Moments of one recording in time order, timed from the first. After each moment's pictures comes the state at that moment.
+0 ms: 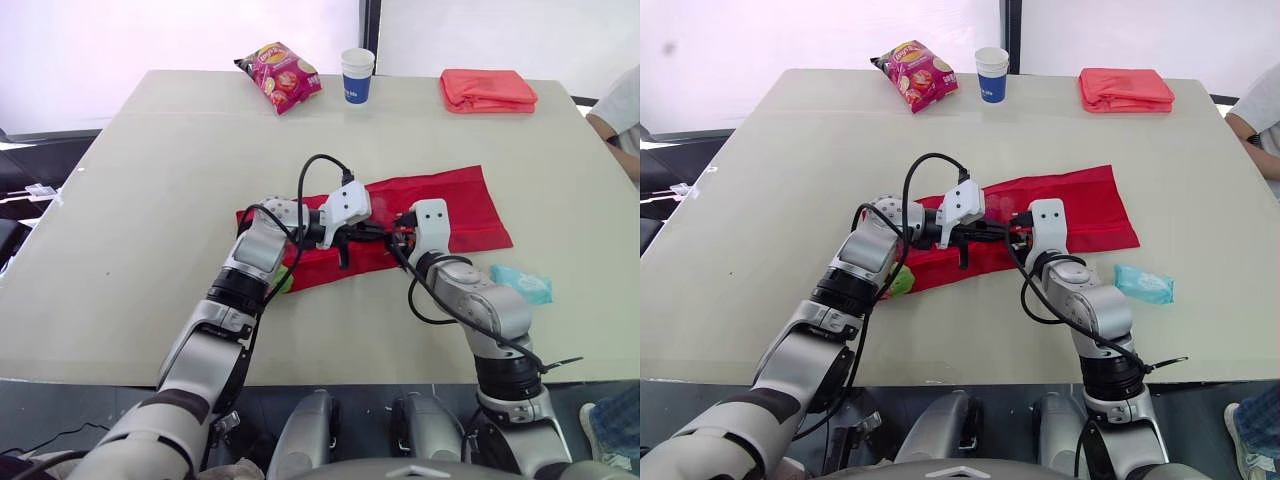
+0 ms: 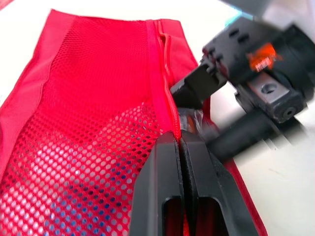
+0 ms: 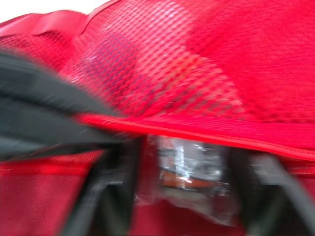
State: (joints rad) left arm -0.82 0.34 -0.26 0.42 -0.04 0.14 -1.18; right arm -0.41 -0.04 0.12 -0.29 0.31 1.00 0.01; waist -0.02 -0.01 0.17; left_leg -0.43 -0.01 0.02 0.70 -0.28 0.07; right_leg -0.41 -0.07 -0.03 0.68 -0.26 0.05
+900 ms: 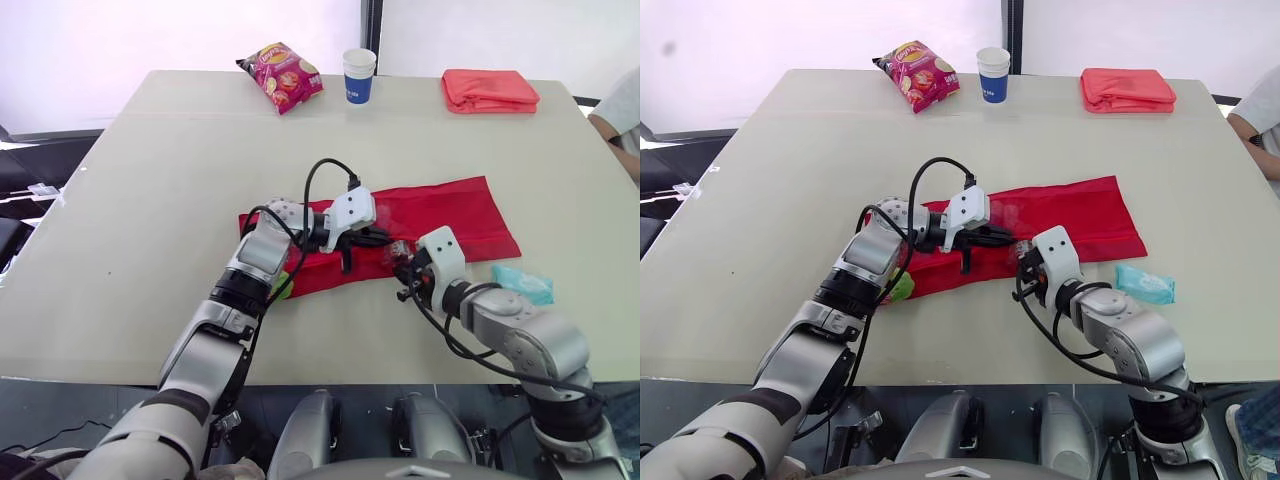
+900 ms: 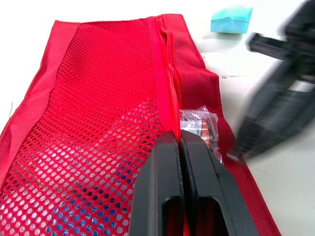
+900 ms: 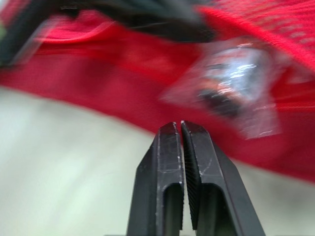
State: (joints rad) left arm -0.82 0.34 -0.29 0.42 -0.04 0.14 -1.20; right arm -0.31 -0.29 0.17 -0.48 0.36 1.07 0.19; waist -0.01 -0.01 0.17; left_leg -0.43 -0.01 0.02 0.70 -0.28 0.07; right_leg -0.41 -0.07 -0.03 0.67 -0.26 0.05
